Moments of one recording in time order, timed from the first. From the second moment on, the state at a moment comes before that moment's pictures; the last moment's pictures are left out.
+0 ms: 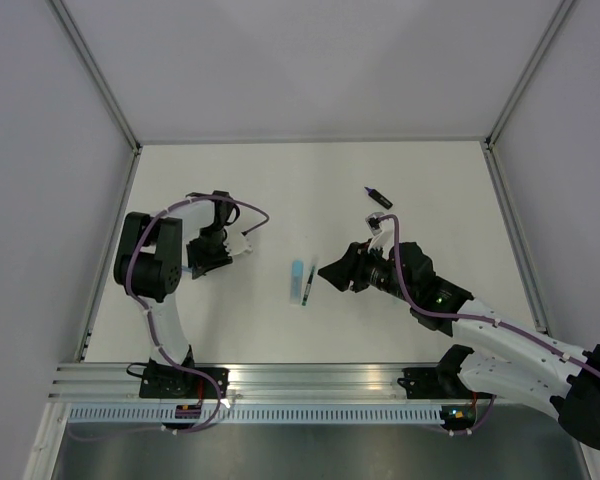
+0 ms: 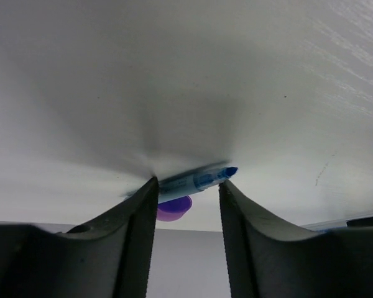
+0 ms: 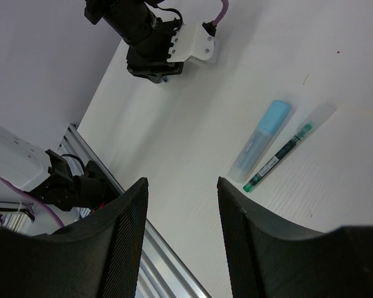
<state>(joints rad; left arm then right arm) -0.19 1.94 1.22 -0.98 -0.22 0.94 0.81 0.95 0.57 0.10 -0.12 0.68</state>
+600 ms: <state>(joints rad) -0.22 2.02 1.41 -0.94 -0.03 0.87 0.81 0.96 0.57 0.10 -0.12 0.68</state>
